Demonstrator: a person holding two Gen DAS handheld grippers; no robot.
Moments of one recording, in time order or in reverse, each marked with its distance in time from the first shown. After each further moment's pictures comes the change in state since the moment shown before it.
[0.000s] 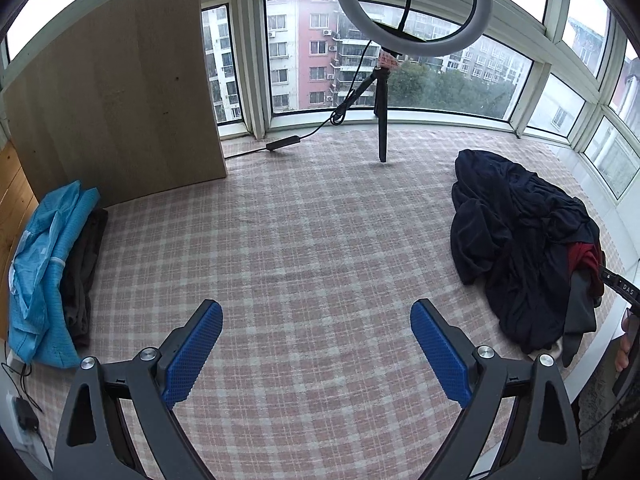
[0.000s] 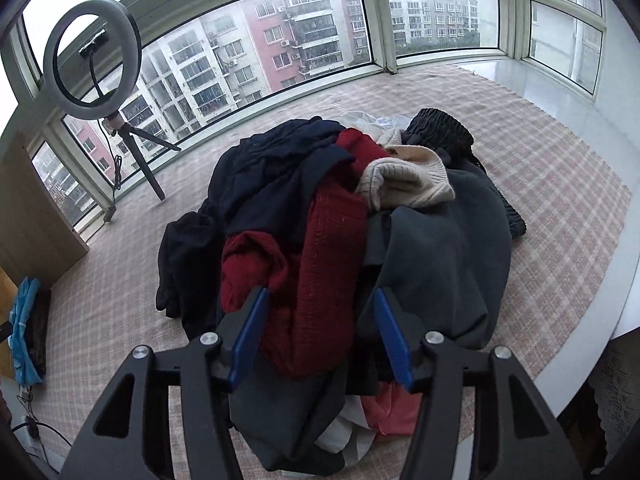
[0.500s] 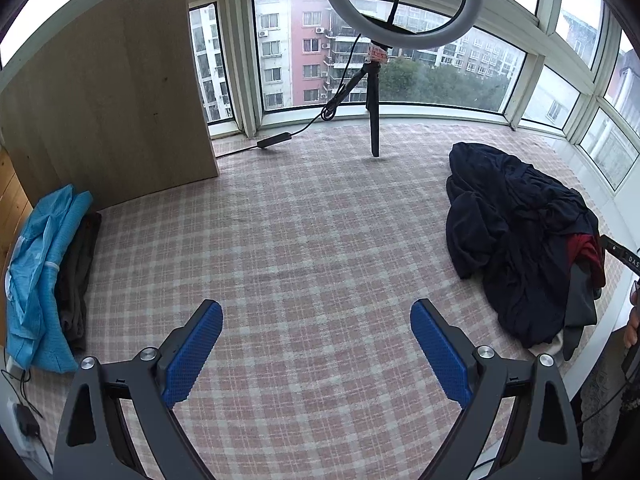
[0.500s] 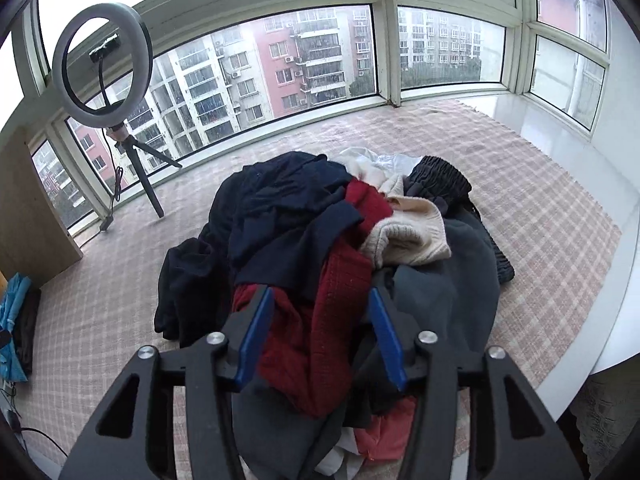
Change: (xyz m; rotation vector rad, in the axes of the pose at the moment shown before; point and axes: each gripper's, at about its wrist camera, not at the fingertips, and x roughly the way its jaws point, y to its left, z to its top) left arm 0.004 -0.001 -0.002 0.011 0.008 -0.010; right arm -0.019 0.015 0.035 -0.063 -0.095 -0.047
